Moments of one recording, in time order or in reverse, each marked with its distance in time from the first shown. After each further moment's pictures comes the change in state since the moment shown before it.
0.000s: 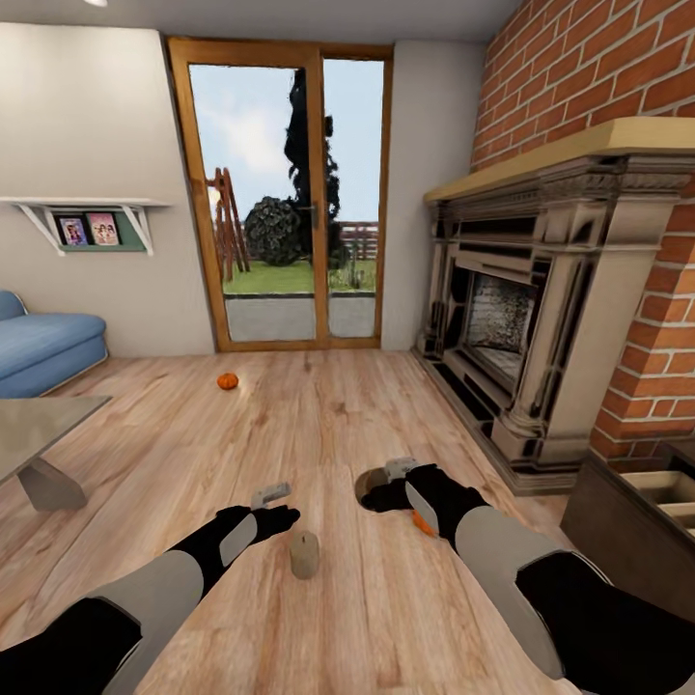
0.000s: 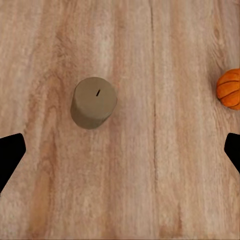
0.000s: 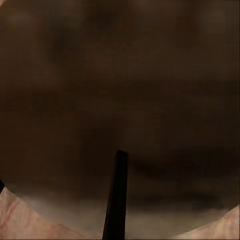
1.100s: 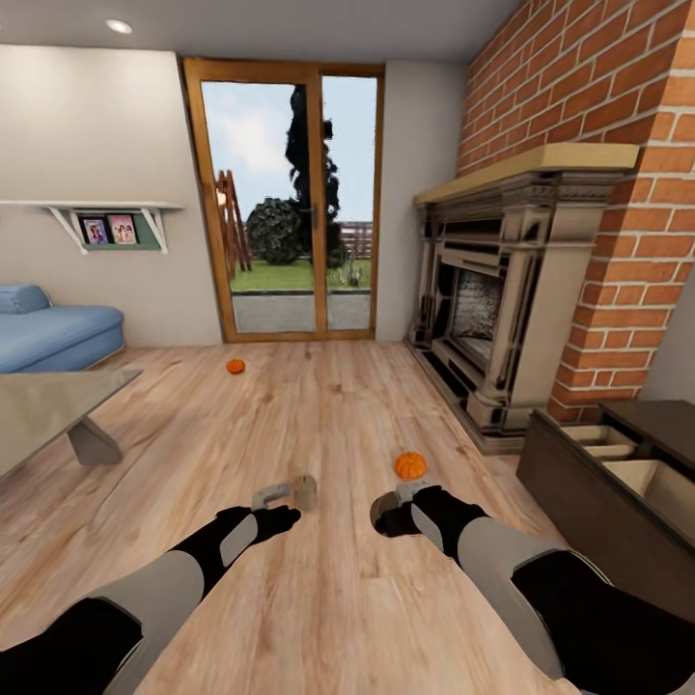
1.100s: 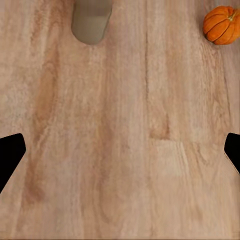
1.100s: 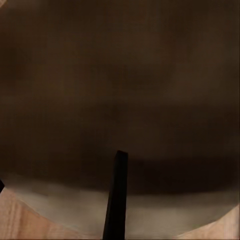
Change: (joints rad) left arm 0.000 -0.003 0.003 0.005 0.005 -0.005 -0.007; right arm 0.000 0.001 -0.001 0.160 0.003 -0.061 -0.067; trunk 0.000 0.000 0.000
